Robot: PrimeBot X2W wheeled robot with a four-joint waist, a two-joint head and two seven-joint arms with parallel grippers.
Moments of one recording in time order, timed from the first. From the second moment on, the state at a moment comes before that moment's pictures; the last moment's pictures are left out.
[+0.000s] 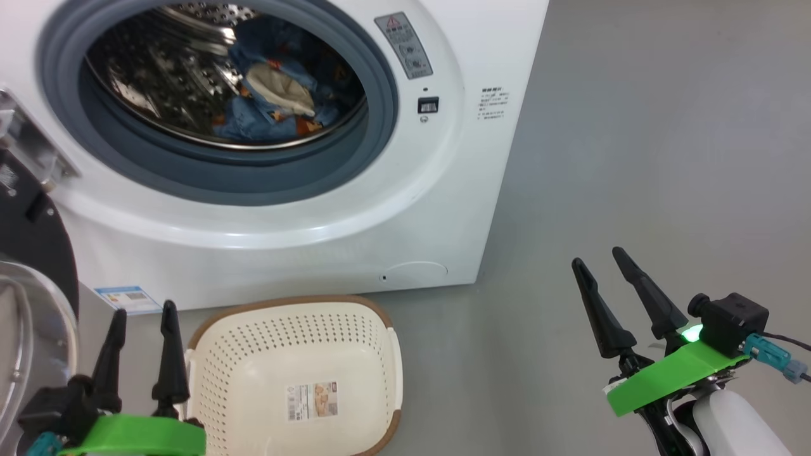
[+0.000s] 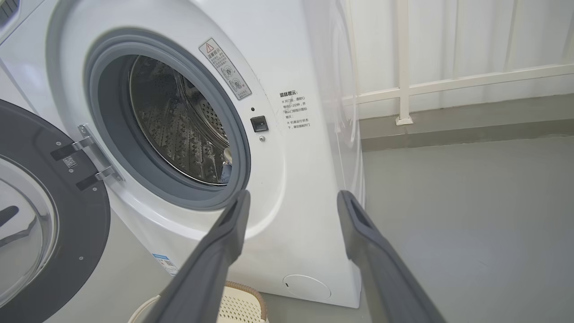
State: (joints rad) left arm -0.11 0.12 -0.03 0.19 -0.39 -0.06 -0.26; right arm -0.23 -0.26 0.24 0.20 0.54 0.13 -0.26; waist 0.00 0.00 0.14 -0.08
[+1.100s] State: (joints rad) left arm 0.02 0.10 -0.01 0.12 -0.36 -0.06 -0.26; right arm -0.16 -0.26 0.24 0.22 0.54 0.13 -0.26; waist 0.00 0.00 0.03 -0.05
